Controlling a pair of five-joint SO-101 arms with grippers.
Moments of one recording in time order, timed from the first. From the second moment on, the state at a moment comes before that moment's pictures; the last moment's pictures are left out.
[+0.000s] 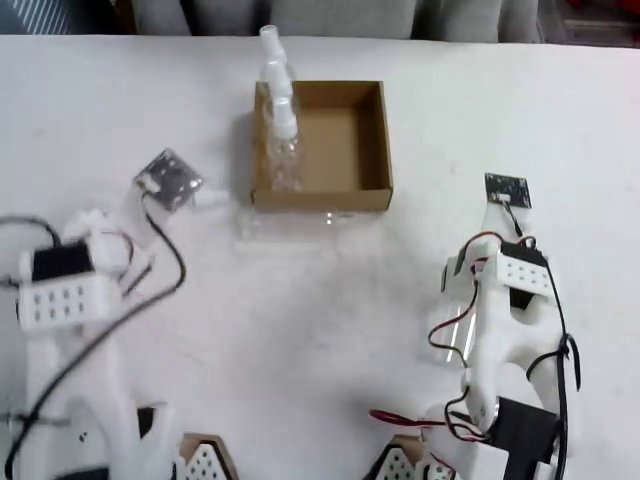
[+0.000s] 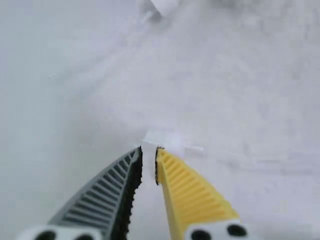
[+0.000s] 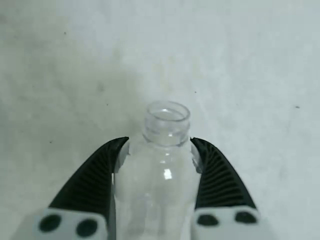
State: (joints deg) left arm -17.8 -34.2 39.0 70.5 -50.9; right arm 13.2 -14.8 47.3 51.2 9.4
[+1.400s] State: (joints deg) left arm -6.5 40.7 -33.7 78.0 -74.9; right arm 13.2 -14.9 49.4 45.2 12.7
